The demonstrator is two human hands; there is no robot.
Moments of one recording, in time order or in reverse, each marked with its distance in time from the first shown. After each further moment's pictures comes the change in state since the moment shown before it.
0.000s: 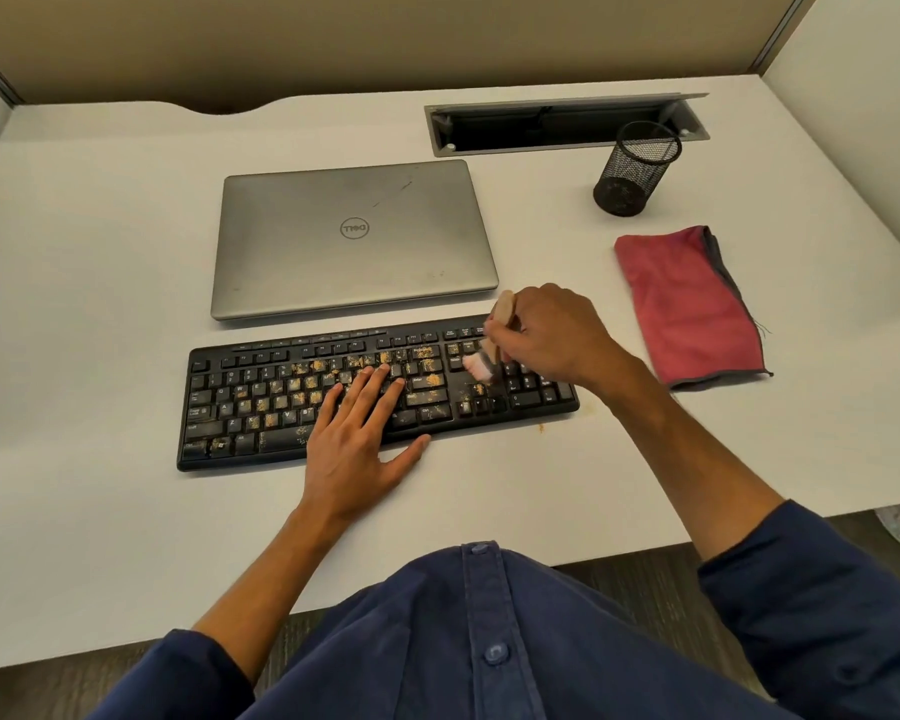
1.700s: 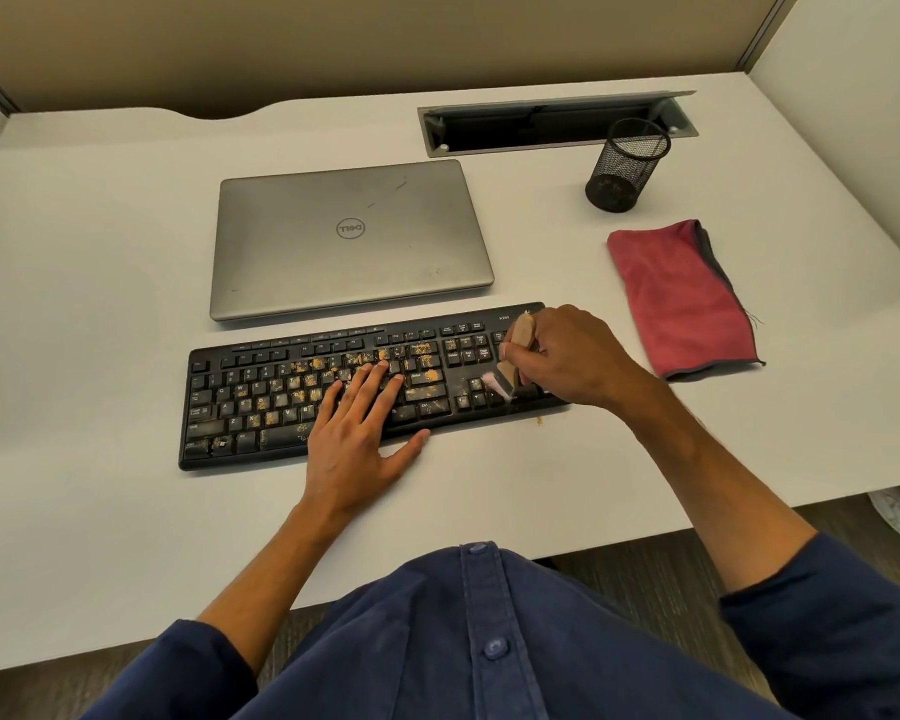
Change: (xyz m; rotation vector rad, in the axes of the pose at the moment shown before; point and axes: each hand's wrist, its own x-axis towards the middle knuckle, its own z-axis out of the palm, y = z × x) left_hand -0.001 -0.001 0.002 -0.012 0.029 0.003; right_hand -0.032 0.005 0.004 0.067 0.021 0.032
